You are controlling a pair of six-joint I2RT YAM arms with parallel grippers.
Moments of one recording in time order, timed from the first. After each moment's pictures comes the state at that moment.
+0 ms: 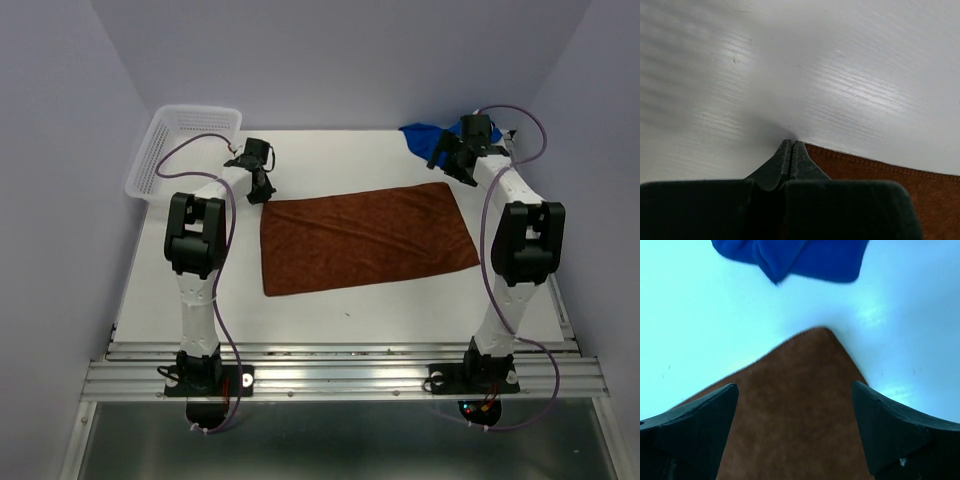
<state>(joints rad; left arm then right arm) -0.22 2.16 1.63 -0.47 -0.19 -0.59 0.00 1.96 1.62 -0.46 0.12 0.41</state>
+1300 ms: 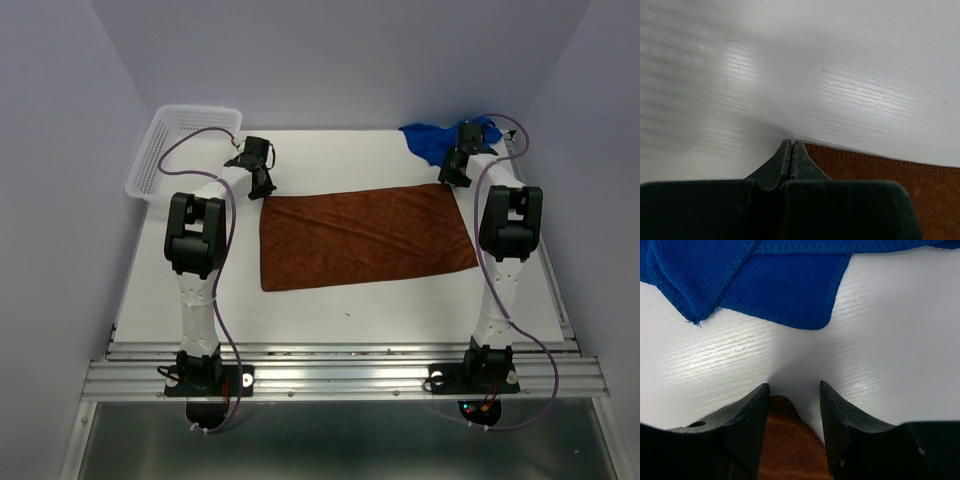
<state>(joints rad) -0.22 2.16 1.63 -0.39 -0.18 -0.50 -0.05 2.34 1.90 -0.47 0.12 0.24</state>
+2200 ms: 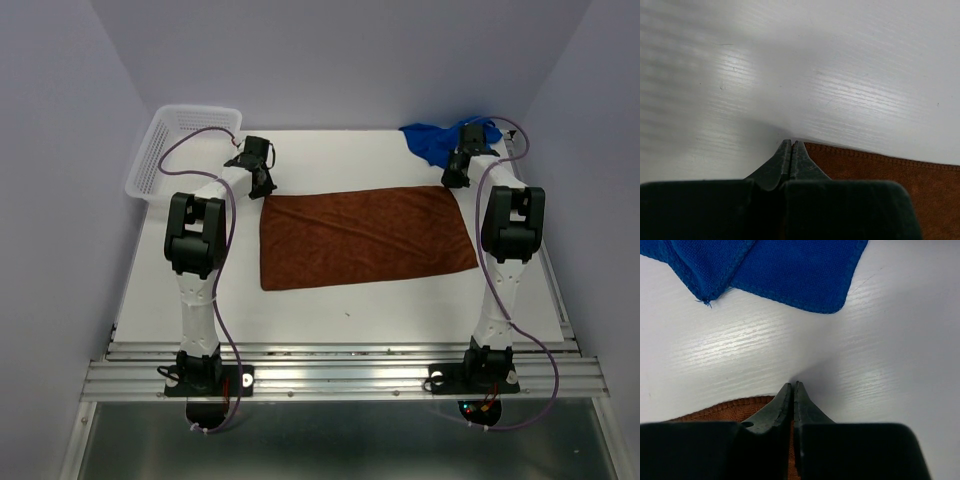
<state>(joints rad) -0.22 2.16 1.63 -0.38 -0.17 -0.50 -0.05 2.31 1.86 -0.48 0.05 0.25</state>
